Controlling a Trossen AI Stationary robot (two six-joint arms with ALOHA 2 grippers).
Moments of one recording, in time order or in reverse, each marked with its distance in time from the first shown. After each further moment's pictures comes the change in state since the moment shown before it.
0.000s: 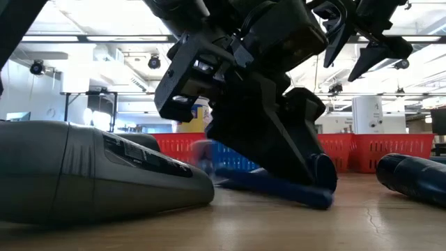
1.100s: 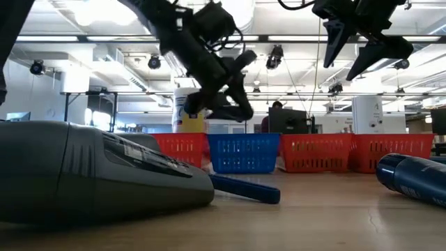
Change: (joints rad) left arm 0.405 -0.399 -0.250 -0.052 -0.414 -1.030; right arm 0.000 0.000 0.001 0.006 0.005 0.039
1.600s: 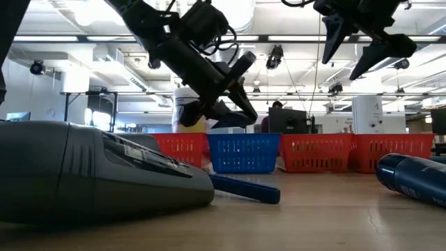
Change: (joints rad) left arm -0.062 -0.006 -0.172 0.303 -0.108 -0.205; right arm 0.034 0.000 0.000 0.004 0.005 0.041
